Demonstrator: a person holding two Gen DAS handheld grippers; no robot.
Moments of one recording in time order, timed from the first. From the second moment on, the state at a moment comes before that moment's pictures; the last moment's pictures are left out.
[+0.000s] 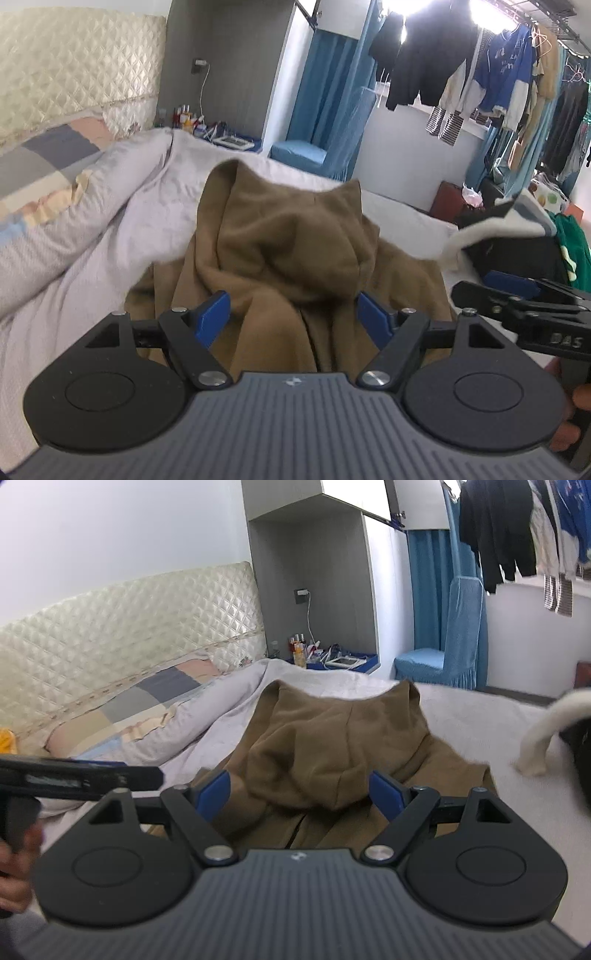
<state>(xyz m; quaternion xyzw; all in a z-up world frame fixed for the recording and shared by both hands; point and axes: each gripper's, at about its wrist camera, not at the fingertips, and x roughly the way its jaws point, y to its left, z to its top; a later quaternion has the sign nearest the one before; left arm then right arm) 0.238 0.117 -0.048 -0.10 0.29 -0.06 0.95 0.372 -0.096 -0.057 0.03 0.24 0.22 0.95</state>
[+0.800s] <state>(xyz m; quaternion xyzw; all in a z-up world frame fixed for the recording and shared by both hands) 0.203 0.100 -0.143 -0.16 0.28 0.01 0.95 0.360 -0.091 -0.153 0.05 0.34 0.18 0.92</state>
